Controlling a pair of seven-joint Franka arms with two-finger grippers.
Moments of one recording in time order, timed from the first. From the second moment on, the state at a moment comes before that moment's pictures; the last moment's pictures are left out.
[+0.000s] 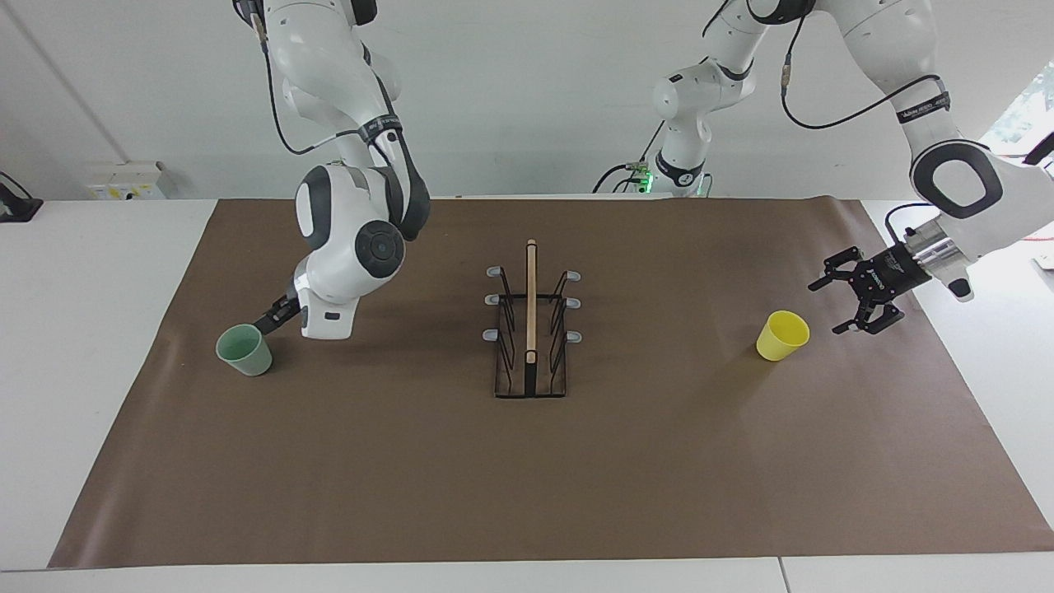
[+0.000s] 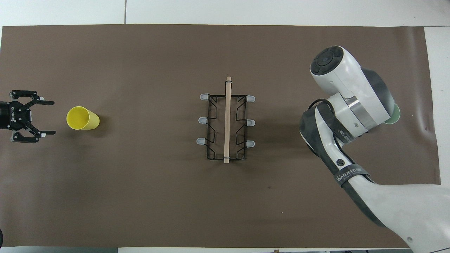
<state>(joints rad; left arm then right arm) 0.35 0.26 0.03 -1.90 -0.65 1.85 -1.03 0.29 0.31 -0.06 -1.75 -0.63 1.55 -0.71</state>
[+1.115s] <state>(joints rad) 0.34 0.25 0.01 -2.24 -1.16 2.12 -0.80 0.30 0.55 0.04 -1.85 -1.11 1.59 -0.81</state>
